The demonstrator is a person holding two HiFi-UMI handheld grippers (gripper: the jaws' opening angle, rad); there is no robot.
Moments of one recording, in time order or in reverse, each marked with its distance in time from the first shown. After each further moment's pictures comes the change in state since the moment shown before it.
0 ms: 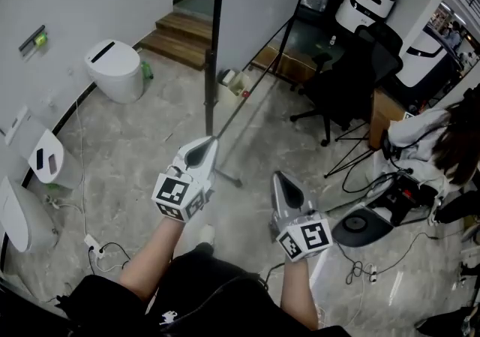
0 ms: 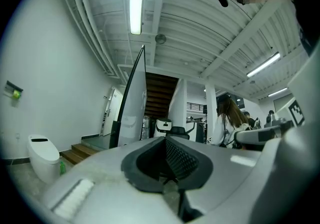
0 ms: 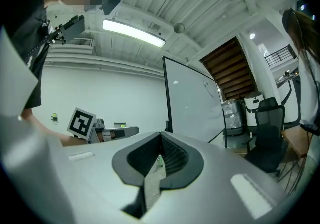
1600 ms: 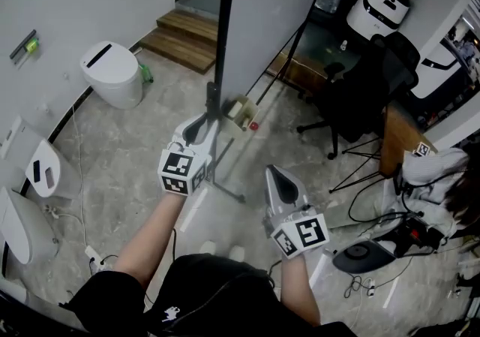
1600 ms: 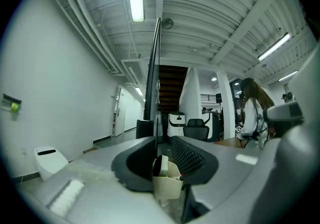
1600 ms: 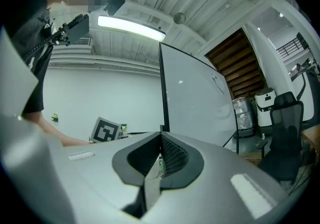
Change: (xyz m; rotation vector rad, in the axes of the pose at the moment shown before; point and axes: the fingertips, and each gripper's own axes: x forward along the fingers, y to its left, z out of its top) left arm 0.157 0.167 -0.007 0.076 0.065 0.124; right arm 0.173 -0.053 0.003 0.002 -0.002 0.068
